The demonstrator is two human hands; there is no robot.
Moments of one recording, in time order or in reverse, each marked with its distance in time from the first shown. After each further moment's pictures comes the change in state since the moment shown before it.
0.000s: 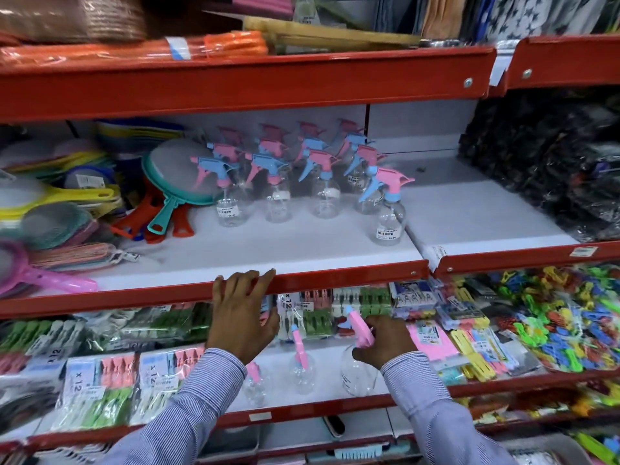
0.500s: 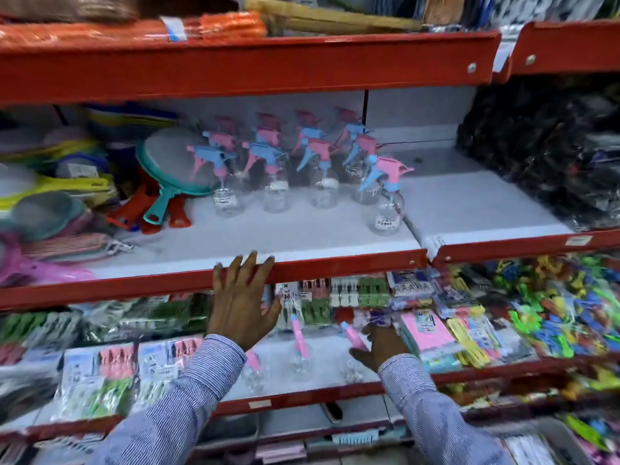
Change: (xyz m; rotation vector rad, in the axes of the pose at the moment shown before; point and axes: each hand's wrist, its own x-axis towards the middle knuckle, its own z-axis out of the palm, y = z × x) left_hand 0.000 0.001 -0.001 0.024 -0.050 0.020; right_hand 0.019 0.043 0.052 -0.143 -0.106 0.041
